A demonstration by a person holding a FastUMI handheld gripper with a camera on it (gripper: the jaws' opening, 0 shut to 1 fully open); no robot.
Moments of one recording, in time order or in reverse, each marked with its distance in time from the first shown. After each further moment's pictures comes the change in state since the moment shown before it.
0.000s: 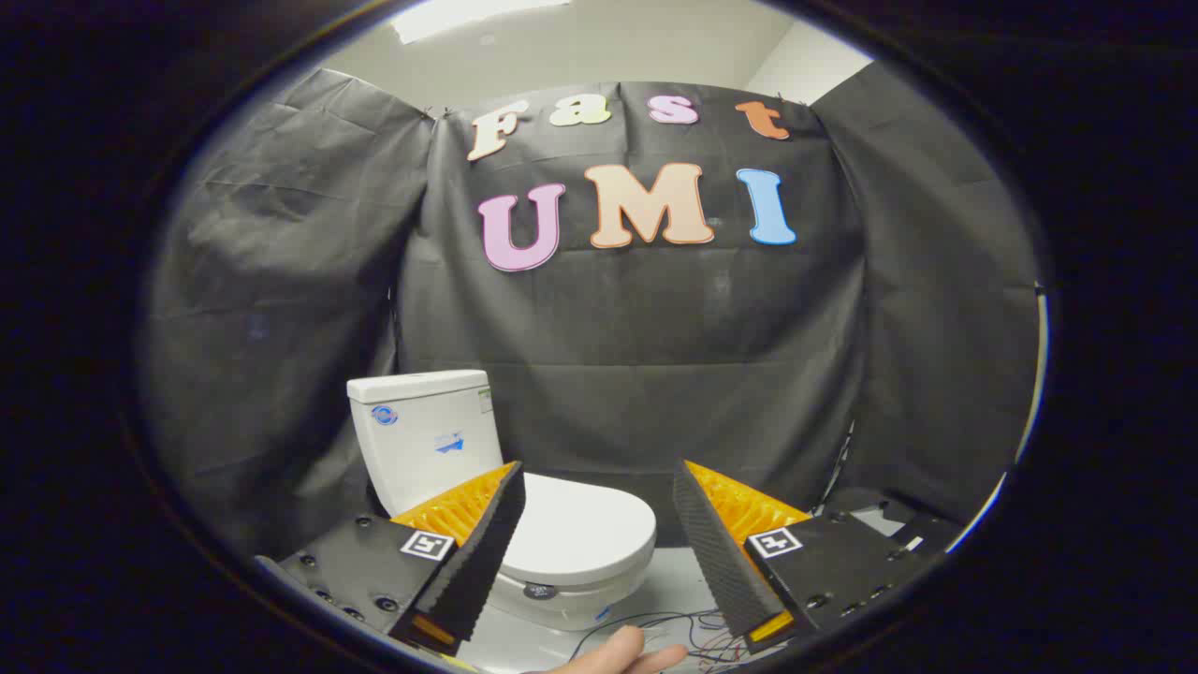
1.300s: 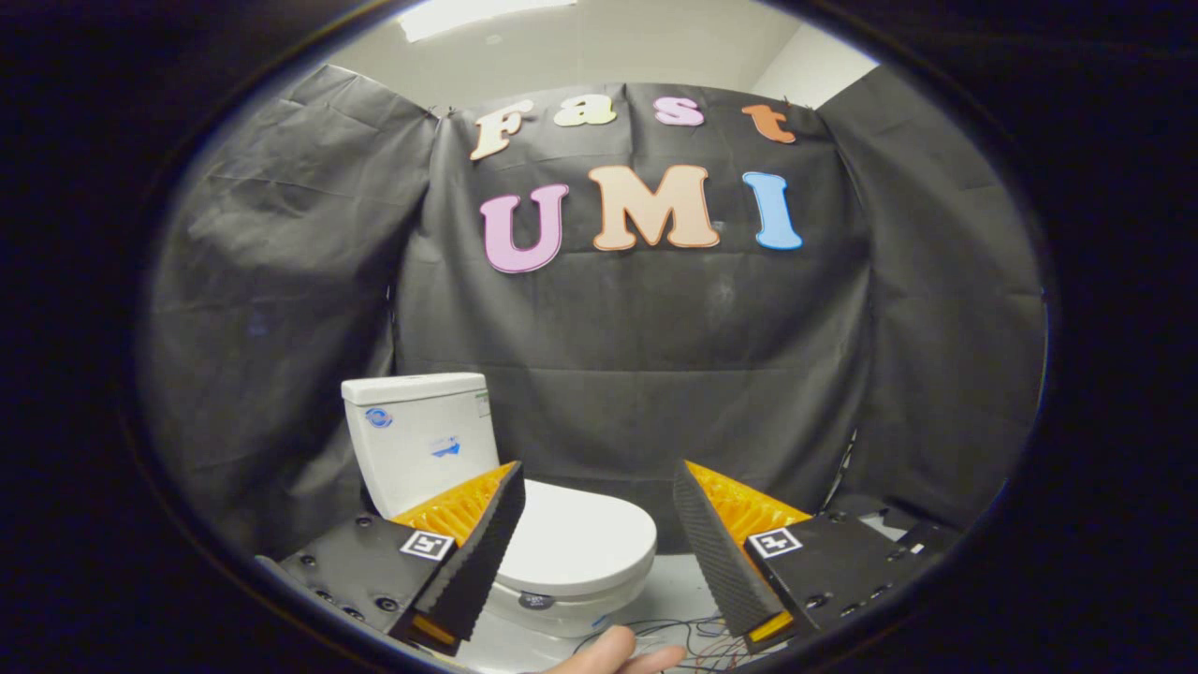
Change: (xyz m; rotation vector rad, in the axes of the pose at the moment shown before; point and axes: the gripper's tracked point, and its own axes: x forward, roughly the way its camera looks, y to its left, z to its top) arm 0.027 0.005 0.006 -0.025 -0.014 0.006
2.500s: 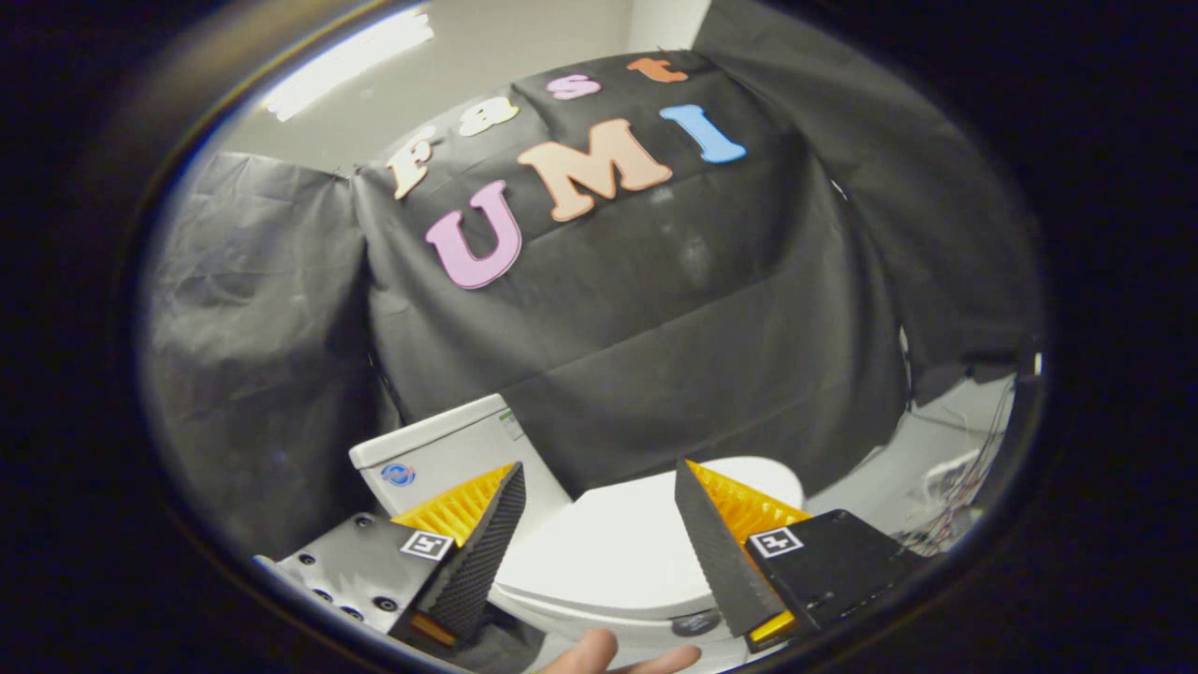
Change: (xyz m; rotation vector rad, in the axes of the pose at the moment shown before) arm 0.086 0.081 -0.106 0.509 -0.014 -0.037
